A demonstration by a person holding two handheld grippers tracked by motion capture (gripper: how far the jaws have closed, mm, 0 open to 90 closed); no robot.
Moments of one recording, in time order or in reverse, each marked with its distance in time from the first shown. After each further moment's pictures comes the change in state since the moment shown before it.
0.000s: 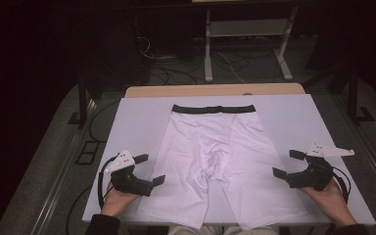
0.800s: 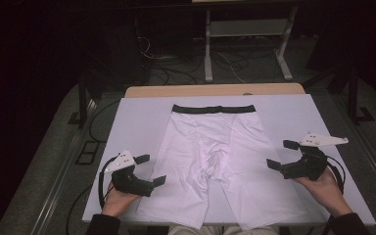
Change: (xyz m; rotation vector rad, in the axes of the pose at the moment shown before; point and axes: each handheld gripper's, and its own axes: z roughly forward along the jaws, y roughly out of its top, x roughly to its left) left arm -0.001 0.000 0.000 -0.014 -0.025 -0.016; right arm 0.007 0.033 0.009 -0.008 0.023 -0.050
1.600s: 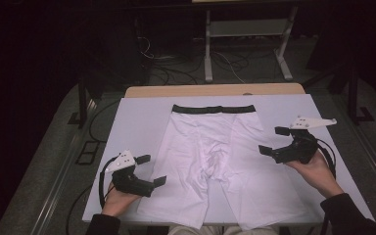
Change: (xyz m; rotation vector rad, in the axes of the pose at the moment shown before) left arm 0.000 0.000 0.001 0.004 -0.014 0.004; right arm -0.008 0.039 0.022 0.013 0.027 -0.026
